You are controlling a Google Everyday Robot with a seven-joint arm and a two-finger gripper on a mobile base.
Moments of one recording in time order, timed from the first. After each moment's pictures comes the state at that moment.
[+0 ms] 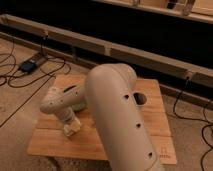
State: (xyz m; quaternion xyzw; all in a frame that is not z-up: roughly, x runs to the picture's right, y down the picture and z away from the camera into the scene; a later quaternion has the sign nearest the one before) arm -0.179 0.219 0.843 0.01 0.36 0.89 0.30
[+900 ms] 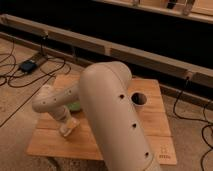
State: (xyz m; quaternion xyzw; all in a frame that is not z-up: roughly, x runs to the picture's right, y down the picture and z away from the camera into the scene) arm -0.213 0.191 0.825 0.02 0.33 0.88 0.33
